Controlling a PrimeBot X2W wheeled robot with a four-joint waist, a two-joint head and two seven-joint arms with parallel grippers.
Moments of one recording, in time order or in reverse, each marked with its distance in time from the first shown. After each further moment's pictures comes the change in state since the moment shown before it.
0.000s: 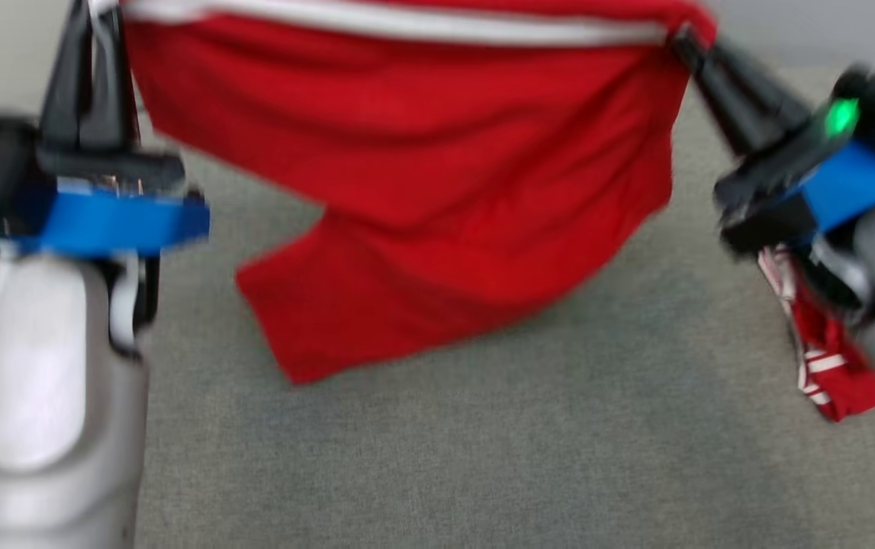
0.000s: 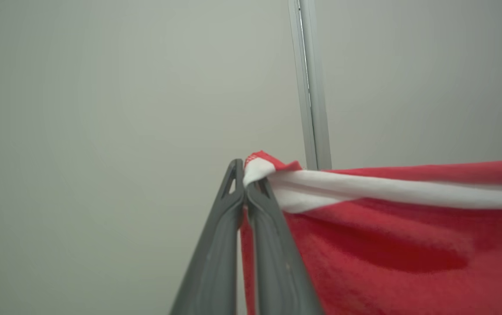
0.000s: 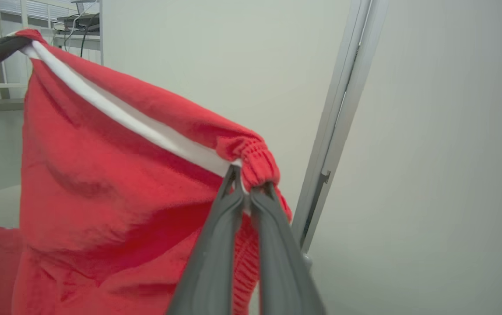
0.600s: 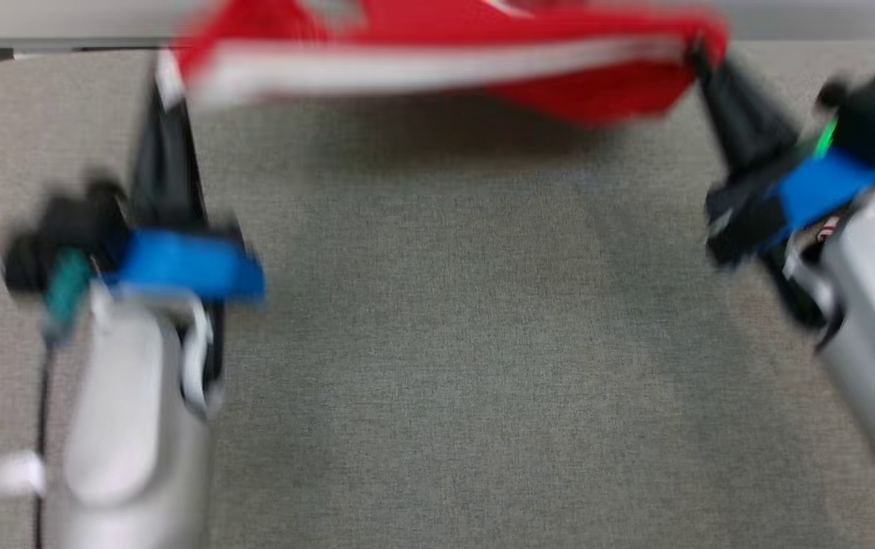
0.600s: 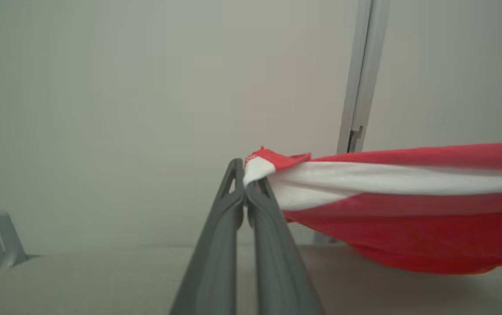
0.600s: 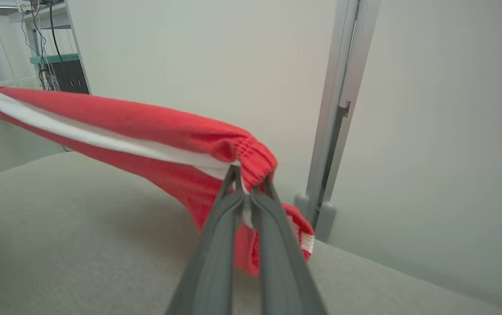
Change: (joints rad) left arm 0.016 -0.100 0.021 0.231 -0.028 0.025 -0.052; right arm -0.026 0.089 -0.033 0.248 -0.021 0.001 -0.060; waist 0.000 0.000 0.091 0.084
